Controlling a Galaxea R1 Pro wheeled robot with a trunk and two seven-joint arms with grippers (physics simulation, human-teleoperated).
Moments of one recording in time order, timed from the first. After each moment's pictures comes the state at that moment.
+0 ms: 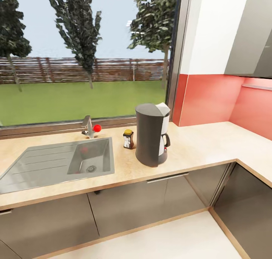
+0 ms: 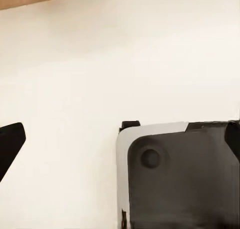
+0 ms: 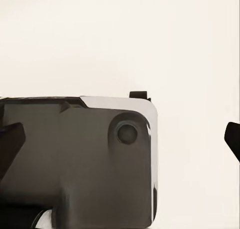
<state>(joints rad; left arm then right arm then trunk) 0.05 0.18 0.21 -0.33 -0.07 -0.28 -0.32 -0.09 -0.15 0.27 -0.20 -0.36 -0.09 0.22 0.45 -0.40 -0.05</state>
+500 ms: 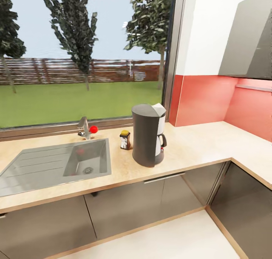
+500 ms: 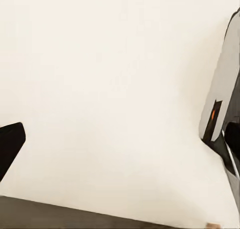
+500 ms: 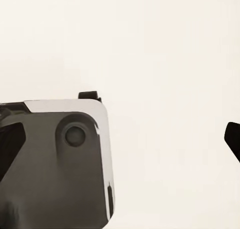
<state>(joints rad) 0.05 0.18 0.21 -0.07 -0.07 -0.14 0.12 -0.09 -0.15 0.27 -0.19 -0.36 -0.09 0.01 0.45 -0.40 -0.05</state>
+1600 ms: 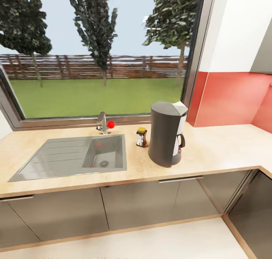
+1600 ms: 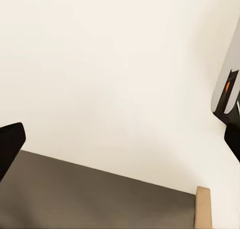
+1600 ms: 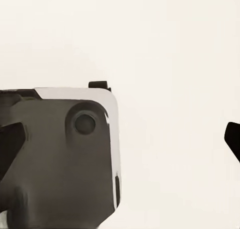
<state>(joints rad) 0.05 0.18 0.21 -0.07 -0.07 -0.07 0.16 -0.09 -0.15 0.28 -0.19 -0.35 -0.08 0.05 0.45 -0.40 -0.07</state>
